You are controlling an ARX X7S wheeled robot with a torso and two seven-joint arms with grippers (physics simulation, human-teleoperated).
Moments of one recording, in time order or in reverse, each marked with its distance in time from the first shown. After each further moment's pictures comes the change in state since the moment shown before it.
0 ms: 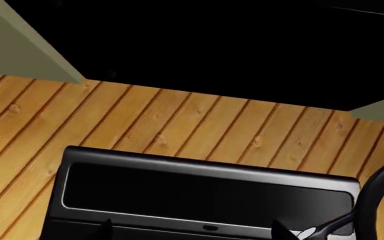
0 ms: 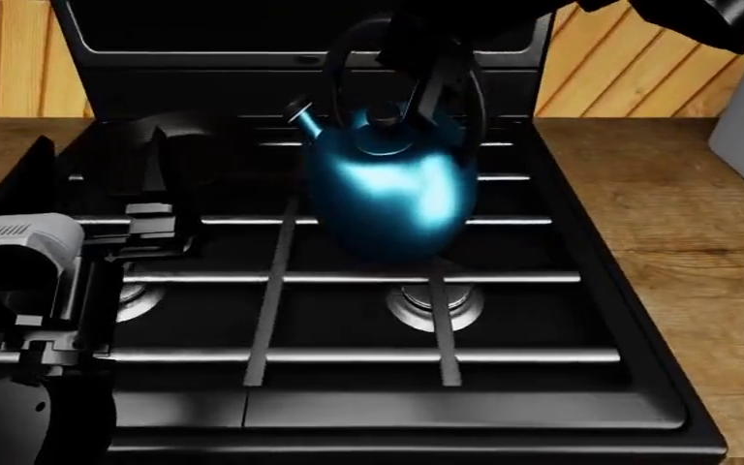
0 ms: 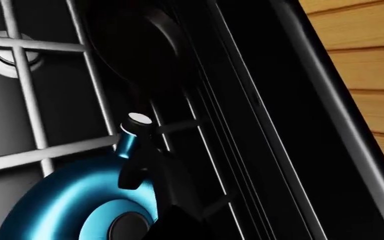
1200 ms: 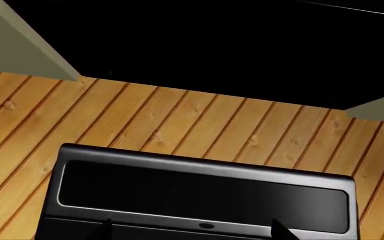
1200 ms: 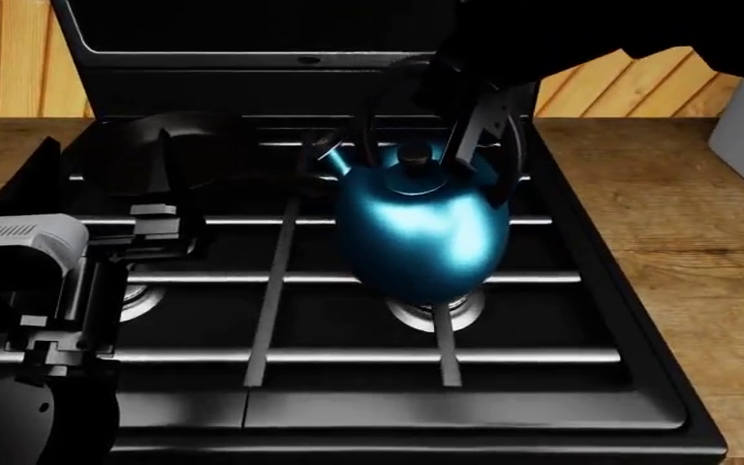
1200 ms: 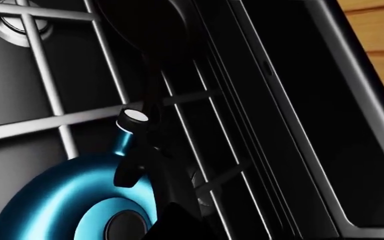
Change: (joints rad) left arm 0.001 -0.014 0.020 -0.005 -0.017 0.012 -0.015; right arm -0.011 0.111 0.030 -0.204 0.081 0.160 0.074
